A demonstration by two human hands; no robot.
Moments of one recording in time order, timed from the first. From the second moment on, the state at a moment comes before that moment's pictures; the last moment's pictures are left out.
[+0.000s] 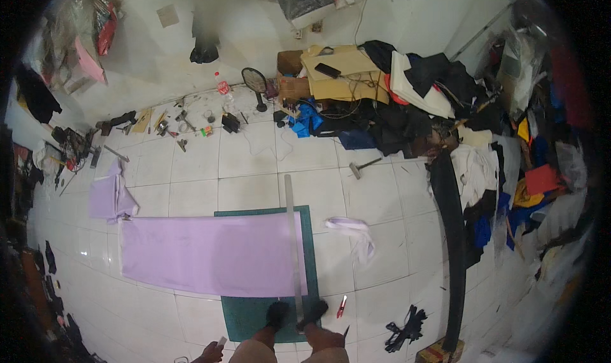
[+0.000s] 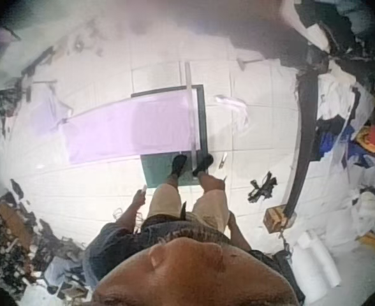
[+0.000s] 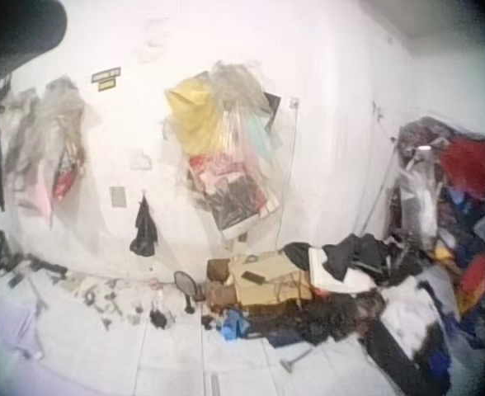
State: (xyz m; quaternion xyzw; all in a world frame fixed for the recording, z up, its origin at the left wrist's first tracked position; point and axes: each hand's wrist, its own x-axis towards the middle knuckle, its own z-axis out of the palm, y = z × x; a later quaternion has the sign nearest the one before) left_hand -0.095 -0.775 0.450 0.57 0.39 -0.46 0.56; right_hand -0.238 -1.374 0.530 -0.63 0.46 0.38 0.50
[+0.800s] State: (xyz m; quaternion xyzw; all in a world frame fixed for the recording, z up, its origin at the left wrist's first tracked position) left_hand 0.187 -1.080 0.558 0.67 0.51 -0.37 0.40; right_hand 0.341 -1.554 0.578 -0.69 0.40 0.42 0.43
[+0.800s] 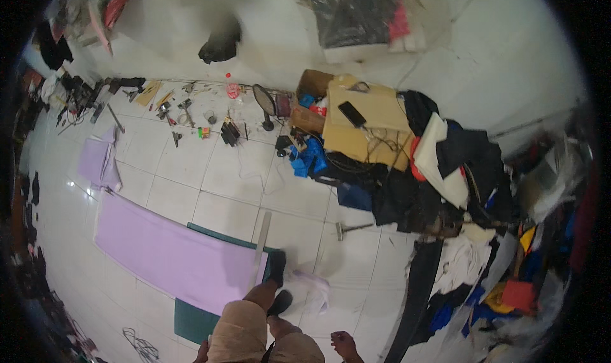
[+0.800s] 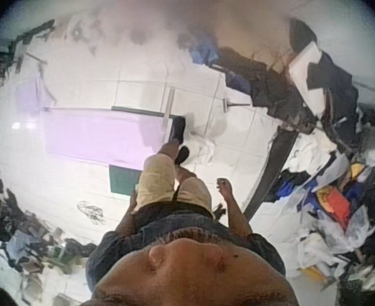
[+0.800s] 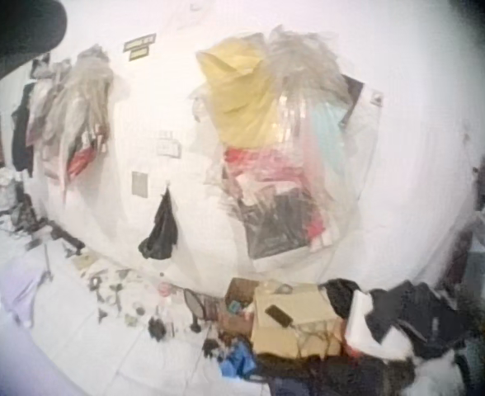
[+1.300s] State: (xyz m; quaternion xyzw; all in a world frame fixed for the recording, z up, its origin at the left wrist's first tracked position) left_hand 0.471 -1.142 0.562 0.52 0.65 -0.23 0.51; right_hand 0.770 -1.514 0.511 -0.89 0.10 0.37 0.25
